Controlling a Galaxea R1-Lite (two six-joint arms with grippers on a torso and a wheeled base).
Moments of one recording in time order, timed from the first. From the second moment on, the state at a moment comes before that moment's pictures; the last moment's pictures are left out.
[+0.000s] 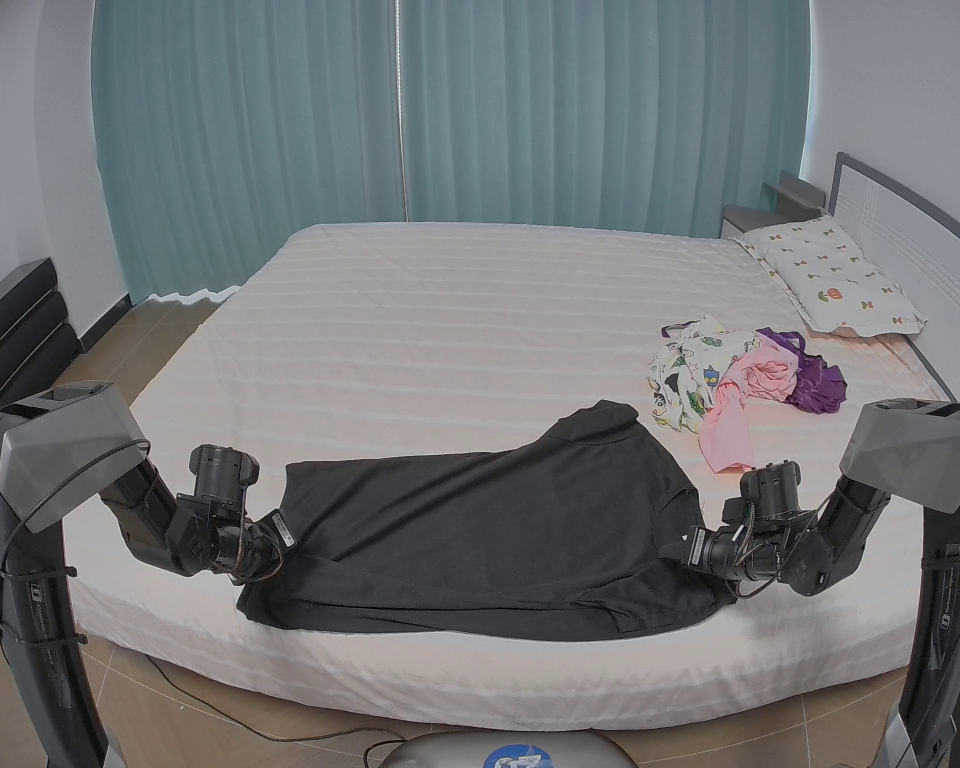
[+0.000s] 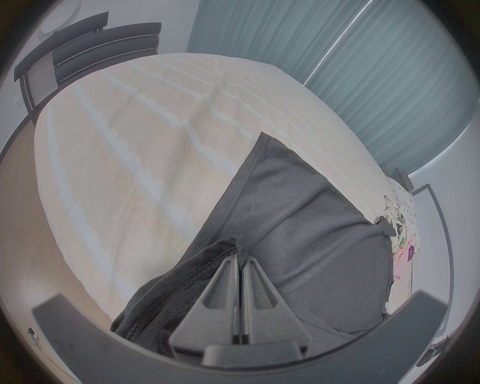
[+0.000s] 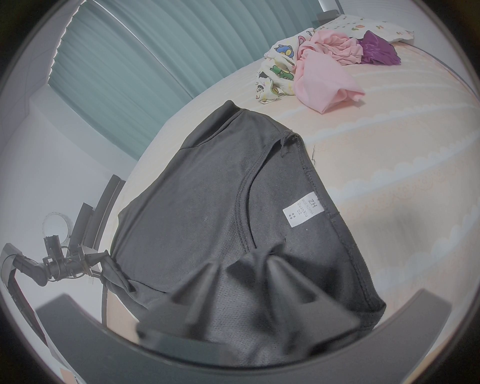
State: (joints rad) left arm -0.09 2.24 -0.85 -0.53 -0.02 -0.68; right arm 0.18 2.31 -0.73 -0.85 0.23 0.47
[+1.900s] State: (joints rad) left arm -0.03 2.28 -0.88 -0.53 -0.03 -0.76; right arm 0.14 2.34 -0.84 -0.92 0.17 0.61
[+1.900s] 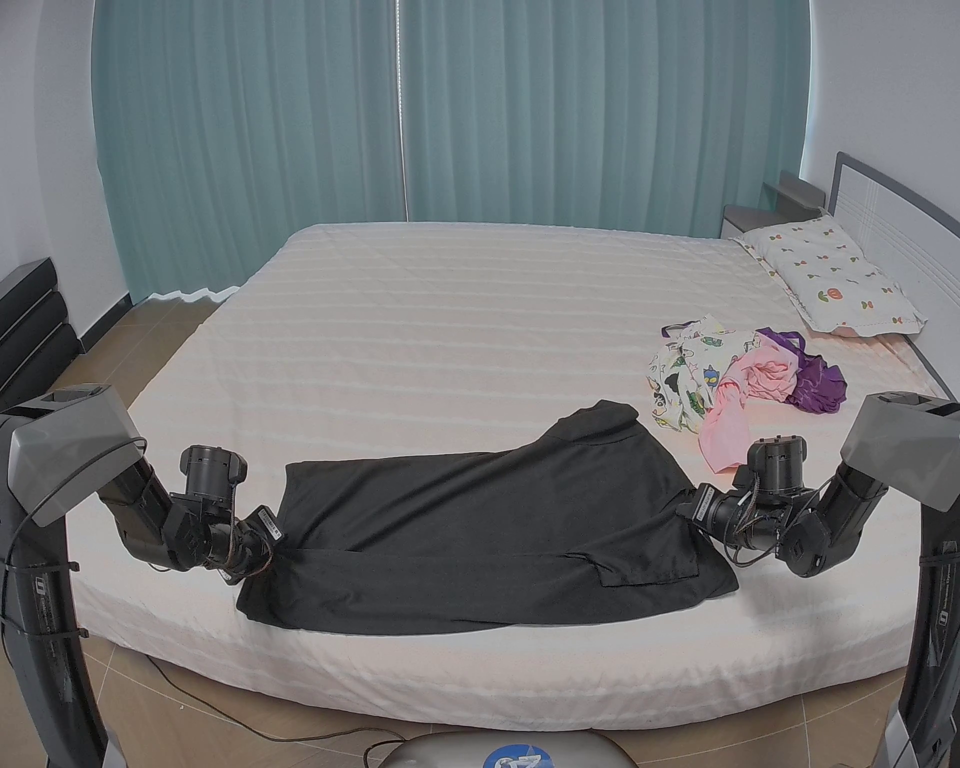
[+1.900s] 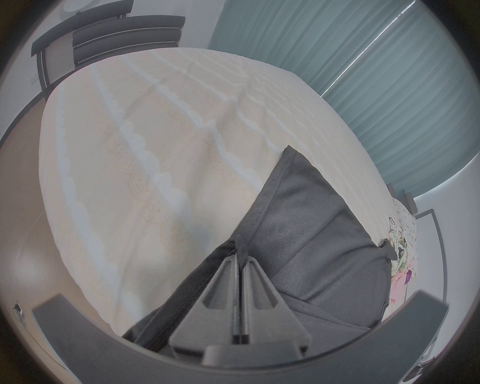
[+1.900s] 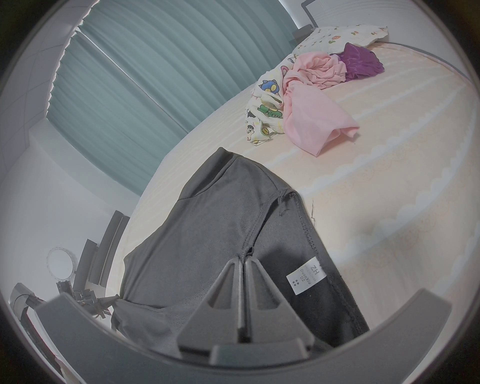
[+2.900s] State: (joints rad) left arm -0.03 2.23 -0.85 -0.53 -0.03 -0.77; right arm 0.11 2.27 -0.82 -0.91 0.15 0.73
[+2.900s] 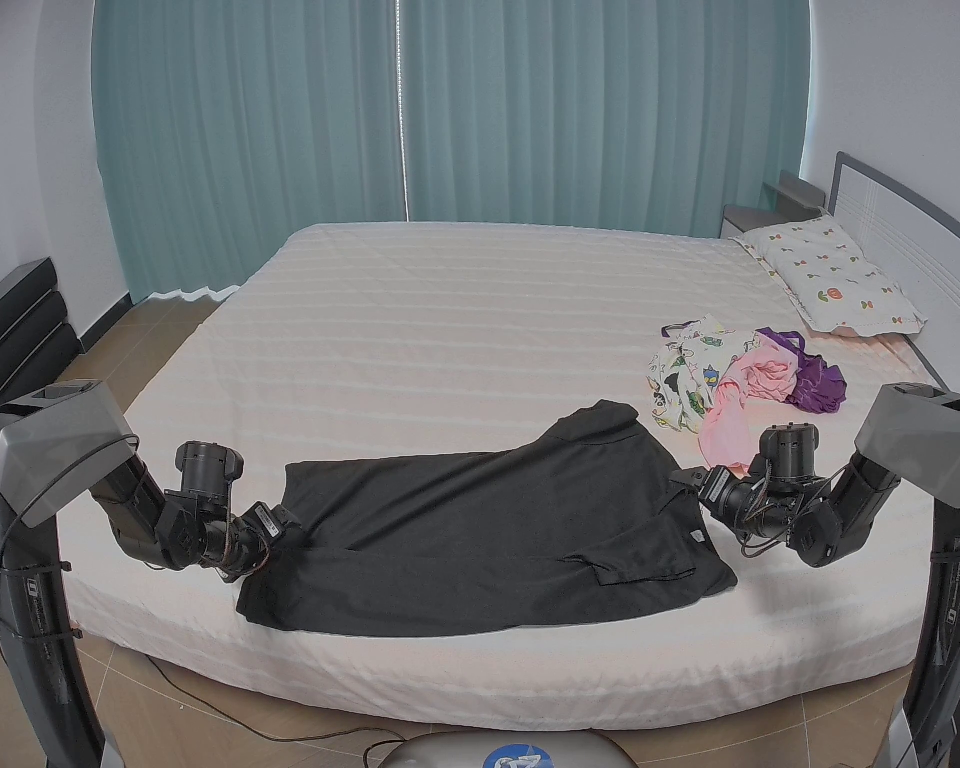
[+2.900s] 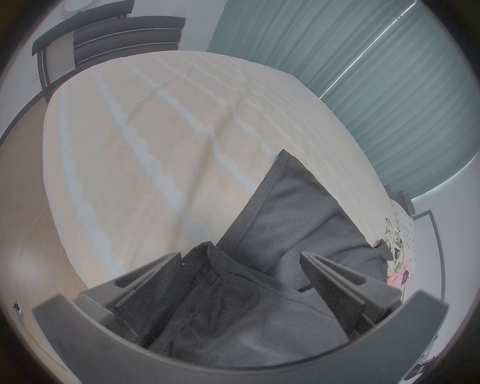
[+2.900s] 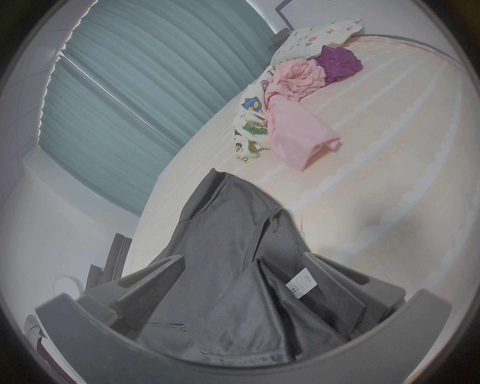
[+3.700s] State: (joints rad) left arm 0.00 2.21 -0.85 -0.53 -0.04 -0.77; right arm 0.11 2.23 -0.79 -0.91 0.15 0.73
